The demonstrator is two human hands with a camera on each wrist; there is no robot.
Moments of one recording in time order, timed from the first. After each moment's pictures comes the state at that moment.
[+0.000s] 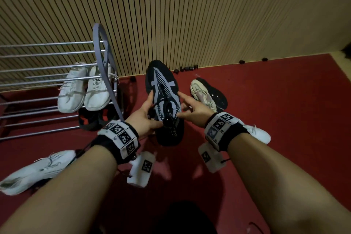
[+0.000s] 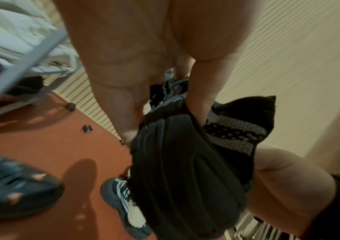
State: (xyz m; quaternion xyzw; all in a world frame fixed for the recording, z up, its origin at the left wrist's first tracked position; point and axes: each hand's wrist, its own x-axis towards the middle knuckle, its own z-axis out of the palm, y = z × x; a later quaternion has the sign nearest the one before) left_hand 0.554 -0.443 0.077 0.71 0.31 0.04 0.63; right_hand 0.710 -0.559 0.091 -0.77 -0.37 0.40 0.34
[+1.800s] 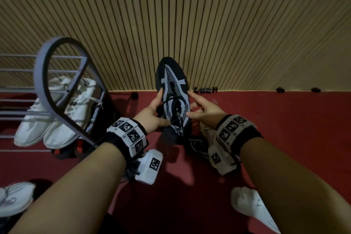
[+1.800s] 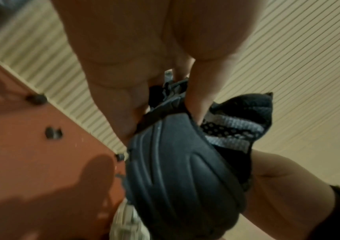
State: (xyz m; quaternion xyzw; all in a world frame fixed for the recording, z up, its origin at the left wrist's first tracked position) left_hand 0.771 -0.325 0.011 0.69 0.38 0.08 0.61; right_hand 0.953 -0.420 0.016 -0.72 -0.43 0.45 0.32
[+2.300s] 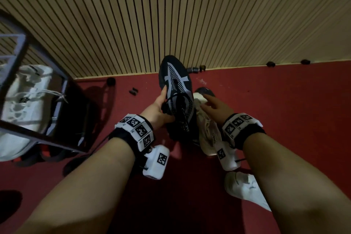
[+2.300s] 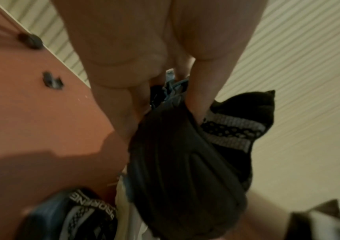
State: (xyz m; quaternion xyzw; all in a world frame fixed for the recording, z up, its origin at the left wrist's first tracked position) left_hand 0.832 -0.330 -0.057 0.66 0.37 0.01 0.65; right_hand 1.016 -0.448 -0.083 -0.83 -0.30 0.38 0.29
